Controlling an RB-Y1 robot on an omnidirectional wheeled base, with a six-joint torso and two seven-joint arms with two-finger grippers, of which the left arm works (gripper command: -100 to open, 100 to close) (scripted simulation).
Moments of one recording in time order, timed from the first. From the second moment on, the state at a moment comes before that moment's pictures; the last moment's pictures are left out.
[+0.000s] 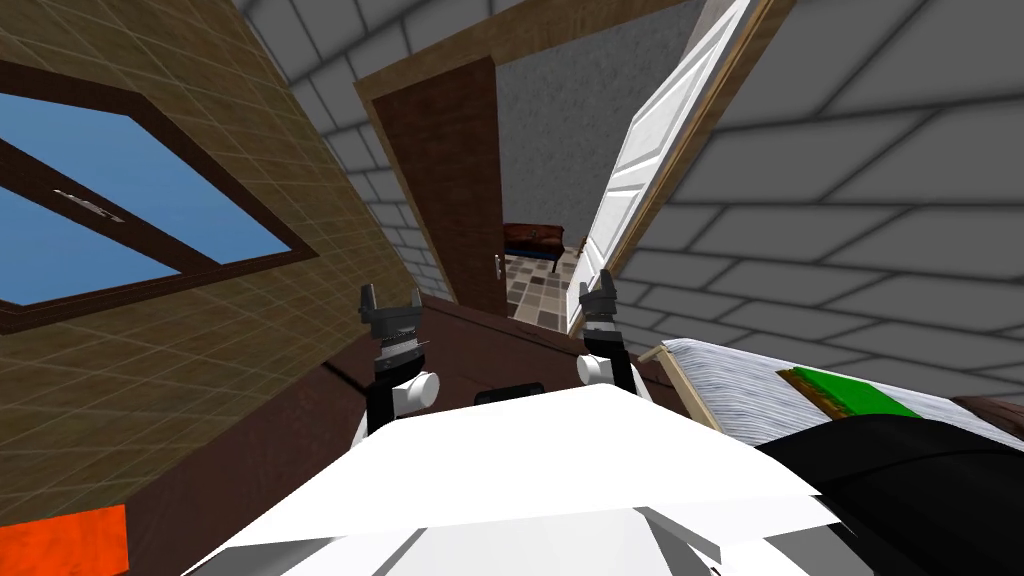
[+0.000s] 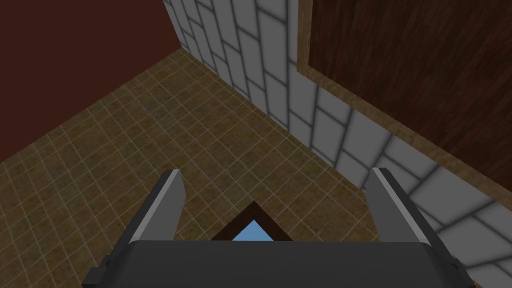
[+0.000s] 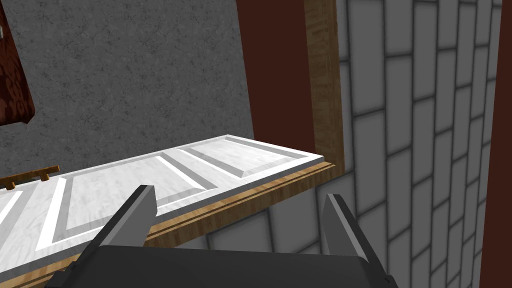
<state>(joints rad) 0.41 0.04 -0.04 -2.13 0.18 -0.55 0.23</state>
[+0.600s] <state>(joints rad) 0.36 0.06 -0.06 -2.00 0.23 -0.59 0.31</state>
